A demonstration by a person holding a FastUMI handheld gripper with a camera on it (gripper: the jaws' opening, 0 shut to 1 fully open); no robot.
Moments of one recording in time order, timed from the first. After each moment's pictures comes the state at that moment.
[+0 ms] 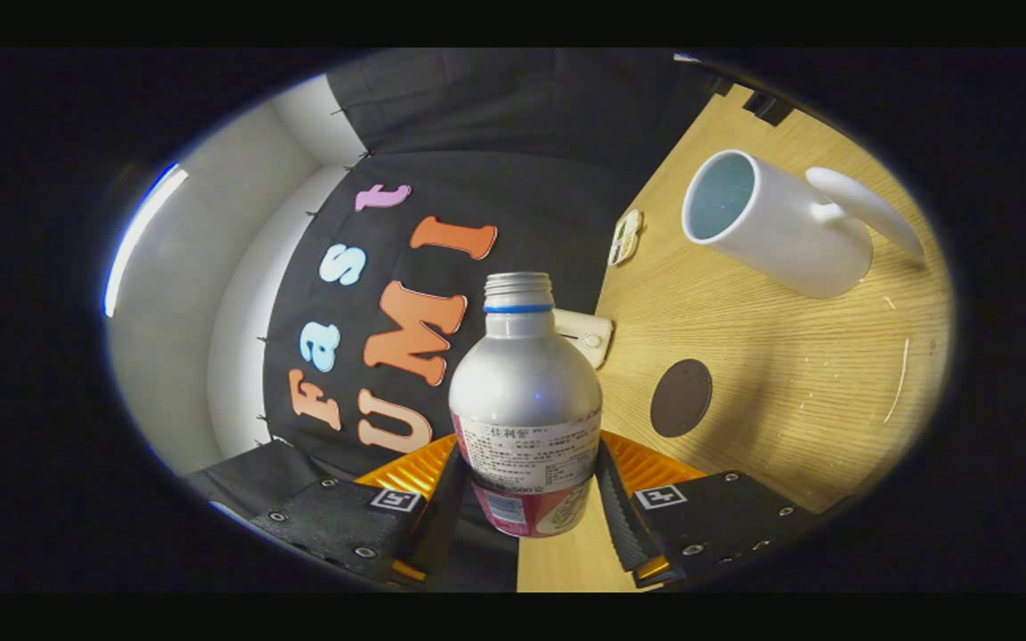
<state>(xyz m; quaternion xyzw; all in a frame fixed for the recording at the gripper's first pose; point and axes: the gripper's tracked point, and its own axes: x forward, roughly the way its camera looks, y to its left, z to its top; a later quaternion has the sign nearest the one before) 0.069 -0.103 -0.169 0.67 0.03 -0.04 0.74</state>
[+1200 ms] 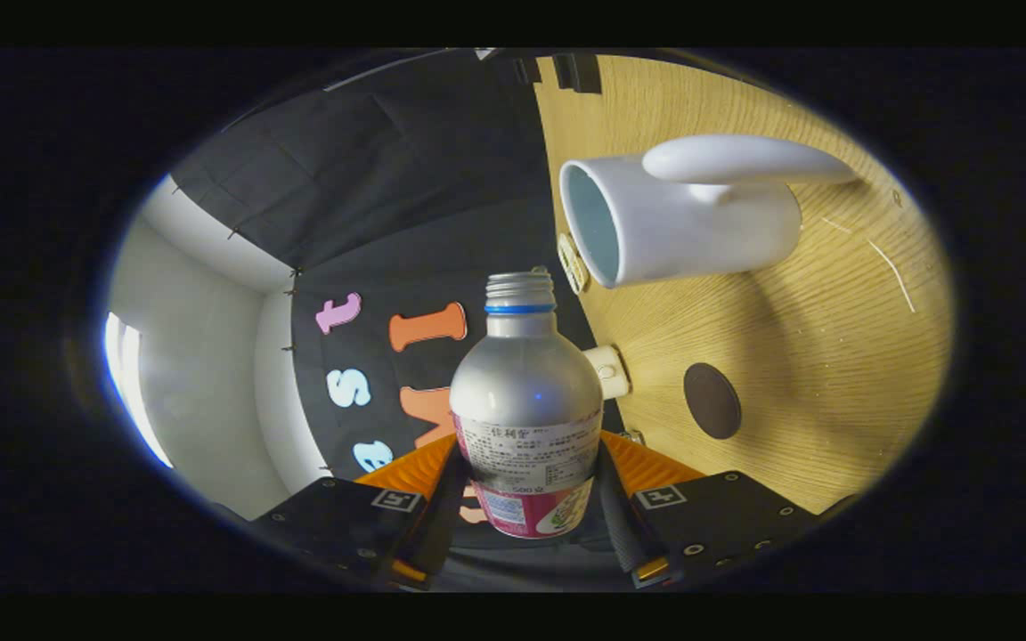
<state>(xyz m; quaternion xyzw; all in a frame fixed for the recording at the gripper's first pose) 0.062 -0.160 -0.165 0.83 -0.05 -0.09 0.55</state>
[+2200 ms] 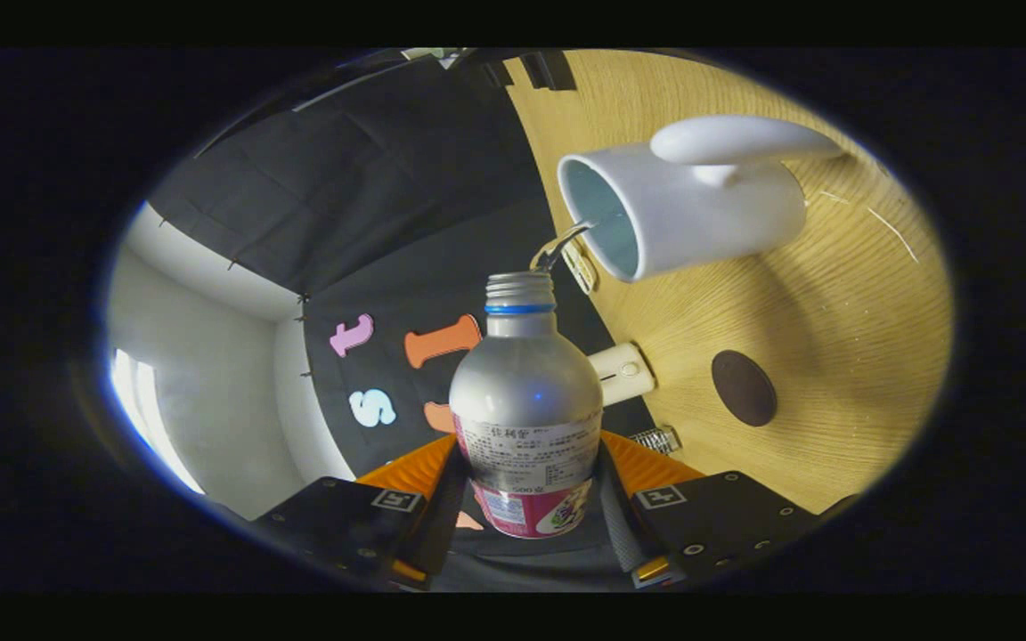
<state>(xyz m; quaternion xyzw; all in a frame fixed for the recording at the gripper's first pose) 0.079 -0.169 -0.150 0.85 -0.08 -0.08 0.51</state>
